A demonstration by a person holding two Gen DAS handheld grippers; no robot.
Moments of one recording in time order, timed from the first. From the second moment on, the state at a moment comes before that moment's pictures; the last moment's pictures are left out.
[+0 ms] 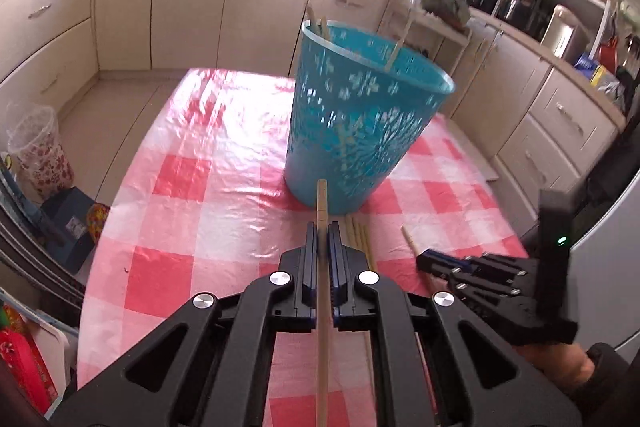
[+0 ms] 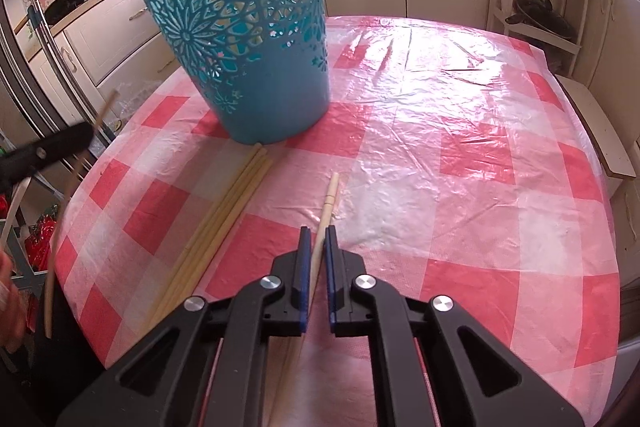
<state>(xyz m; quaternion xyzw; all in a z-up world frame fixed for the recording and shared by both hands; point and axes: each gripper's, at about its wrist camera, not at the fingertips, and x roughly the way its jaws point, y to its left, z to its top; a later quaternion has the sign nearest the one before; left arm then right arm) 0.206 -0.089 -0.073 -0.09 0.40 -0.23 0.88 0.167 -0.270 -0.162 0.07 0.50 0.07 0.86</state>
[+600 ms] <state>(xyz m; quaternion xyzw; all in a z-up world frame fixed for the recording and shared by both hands) 0.277 -0.110 0.081 -0.17 0.17 -0.25 0.94 0.166 -0.277 -0.163 0.09 0.50 0.08 0.86</state>
